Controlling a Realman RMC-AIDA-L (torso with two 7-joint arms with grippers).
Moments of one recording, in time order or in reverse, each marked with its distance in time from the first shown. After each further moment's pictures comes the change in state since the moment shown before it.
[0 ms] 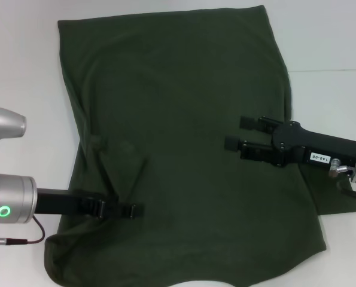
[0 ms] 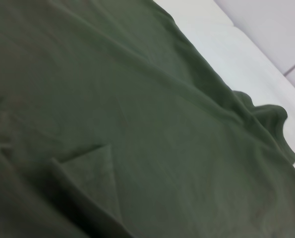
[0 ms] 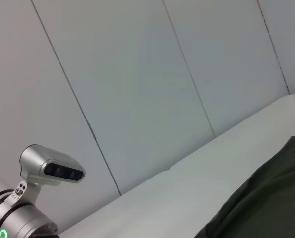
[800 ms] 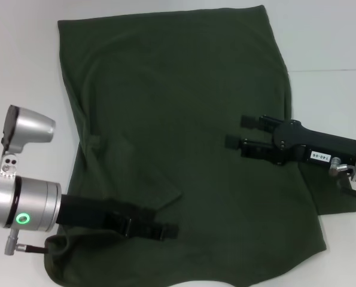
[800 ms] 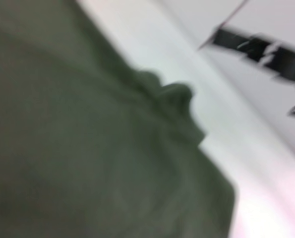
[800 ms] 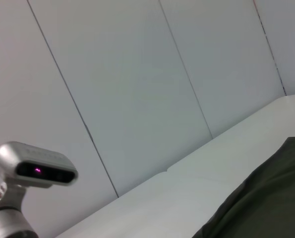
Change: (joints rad) left arm -0.027 -0.001 0.084 -0.027 -0.092 0.129 0.057; right arm 0.000 0.000 0.001 0.000 0.005 0.006 0.002
